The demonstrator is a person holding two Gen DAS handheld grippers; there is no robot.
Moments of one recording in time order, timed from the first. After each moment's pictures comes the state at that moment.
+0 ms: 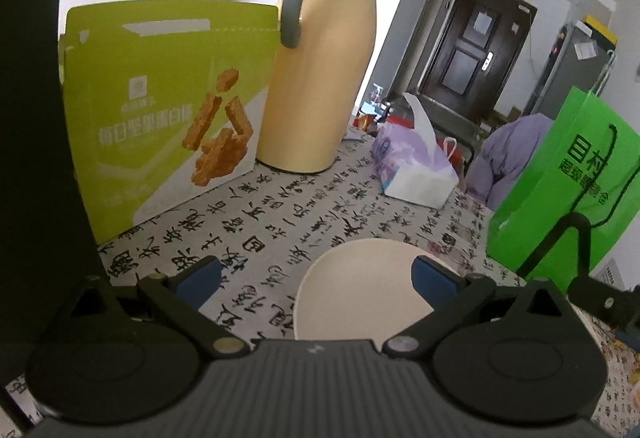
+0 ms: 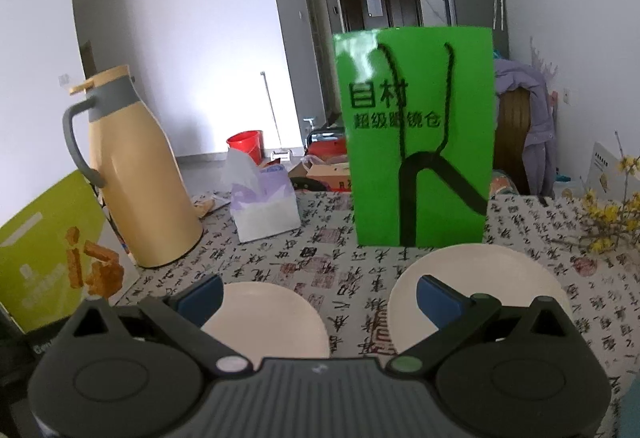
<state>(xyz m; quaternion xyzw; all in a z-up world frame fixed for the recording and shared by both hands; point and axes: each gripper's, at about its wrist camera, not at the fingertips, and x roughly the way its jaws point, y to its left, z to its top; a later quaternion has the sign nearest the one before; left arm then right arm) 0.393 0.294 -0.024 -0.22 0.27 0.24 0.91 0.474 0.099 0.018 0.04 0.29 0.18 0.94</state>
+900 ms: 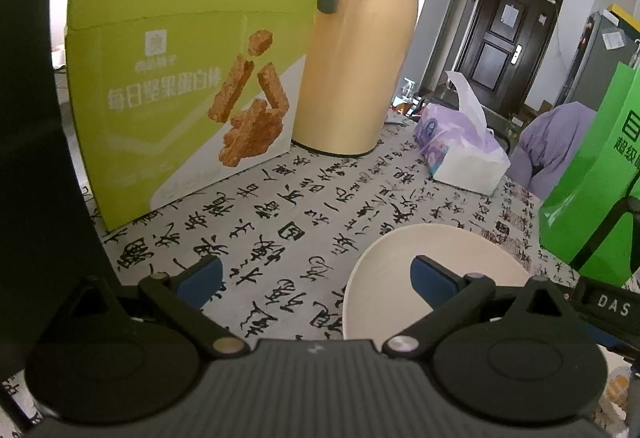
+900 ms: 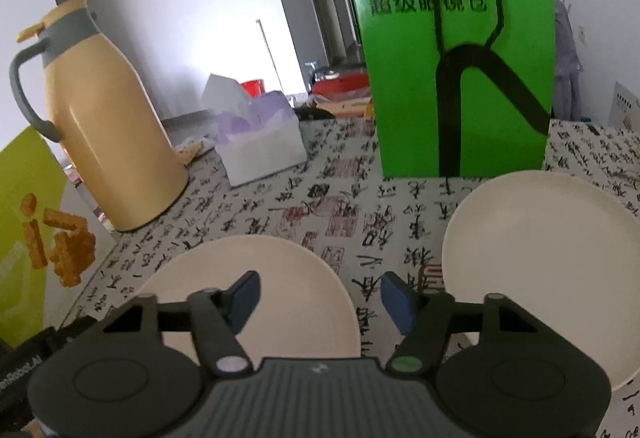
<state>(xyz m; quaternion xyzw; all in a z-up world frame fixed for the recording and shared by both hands) 0.407 0.306 -0.062 -0.20 0.29 0.28 0.89 0.536 0.131 -0.051 0.07 0.38 0.18 0.90</state>
